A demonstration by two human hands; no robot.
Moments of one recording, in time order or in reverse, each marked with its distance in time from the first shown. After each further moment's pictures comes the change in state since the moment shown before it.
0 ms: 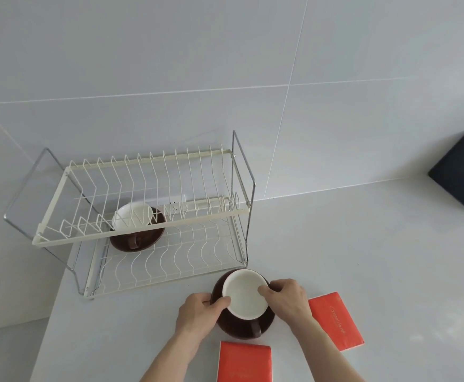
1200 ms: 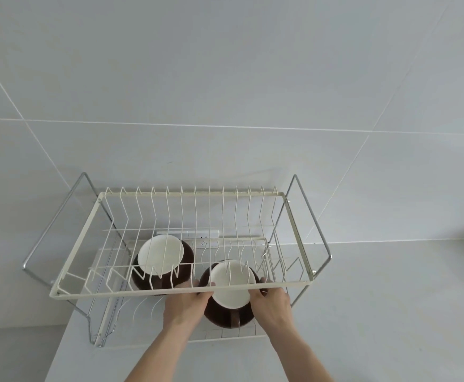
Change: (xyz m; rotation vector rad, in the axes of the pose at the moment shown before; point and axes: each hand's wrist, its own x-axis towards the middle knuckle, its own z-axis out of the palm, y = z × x) left_hand 0.117 0.055 -0.097 -0.062 0.245 0.099; right_hand 0.071 -0.133 0.083 0.125 0.006 -0.133
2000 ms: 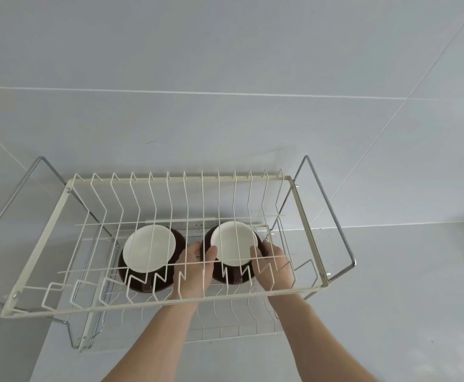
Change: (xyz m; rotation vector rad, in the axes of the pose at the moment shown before) left_hand 0.061 0.027 0.031 -0.041 0.048 0.187; right_hand 0.063 -0.022 0.004 -0.019 0.020 -0.241
